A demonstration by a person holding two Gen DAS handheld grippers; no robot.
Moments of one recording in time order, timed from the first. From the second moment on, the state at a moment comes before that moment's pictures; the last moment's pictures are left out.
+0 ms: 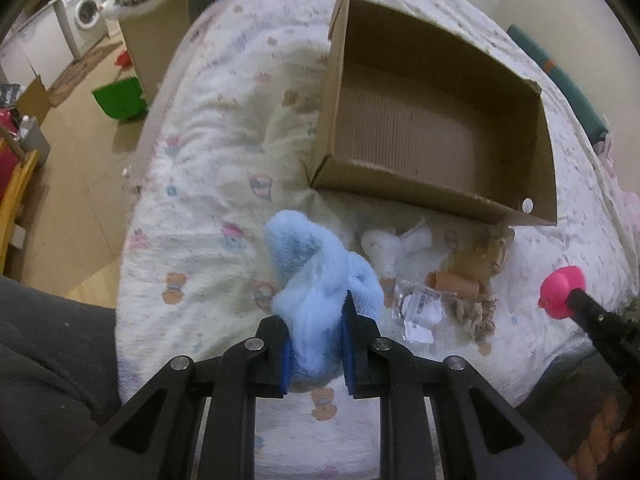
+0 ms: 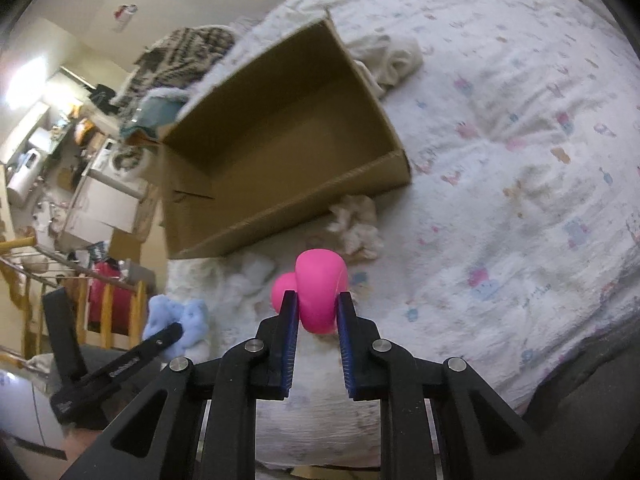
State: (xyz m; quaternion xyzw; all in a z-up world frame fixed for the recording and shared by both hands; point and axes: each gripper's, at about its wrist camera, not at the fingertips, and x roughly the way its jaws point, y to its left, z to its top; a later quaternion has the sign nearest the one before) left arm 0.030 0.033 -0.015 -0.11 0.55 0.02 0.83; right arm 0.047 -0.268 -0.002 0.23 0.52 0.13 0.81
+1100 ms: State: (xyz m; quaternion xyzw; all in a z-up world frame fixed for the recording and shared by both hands) left arm 0.165 -0.020 0.032 -0.01 0.47 -0.01 0.88; right arm 0.166 -0.265 0.018 0.21 0.47 0.13 0.85
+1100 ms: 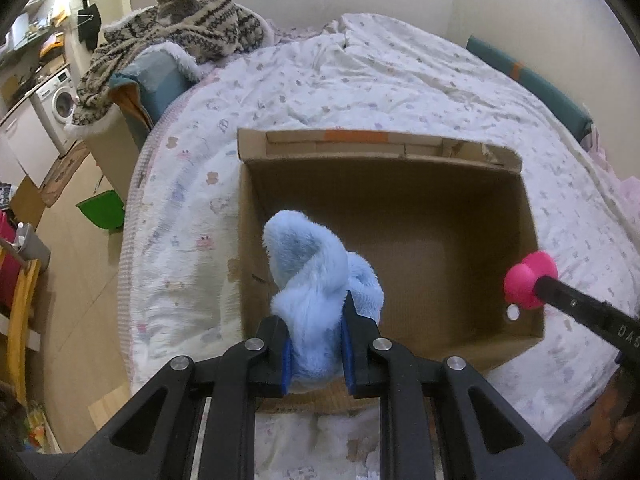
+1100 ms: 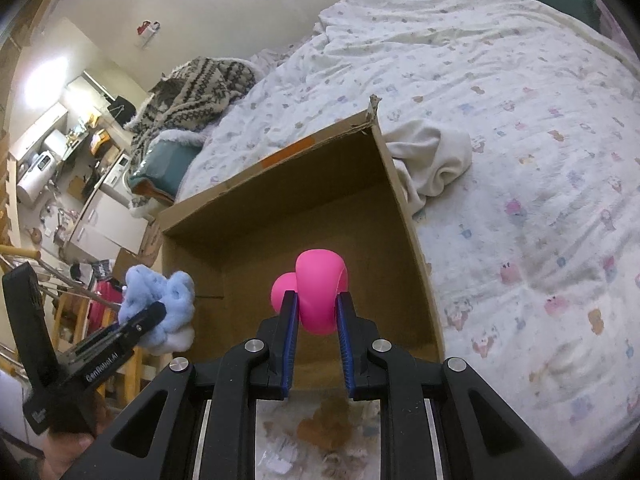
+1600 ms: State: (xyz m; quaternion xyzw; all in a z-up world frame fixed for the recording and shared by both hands) left arm 0.187 -0.020 -0.003 -0.01 0.47 -0.01 0.88; right arm 0.173 -0.248 -0.021 0.18 0.51 0.13 0.83
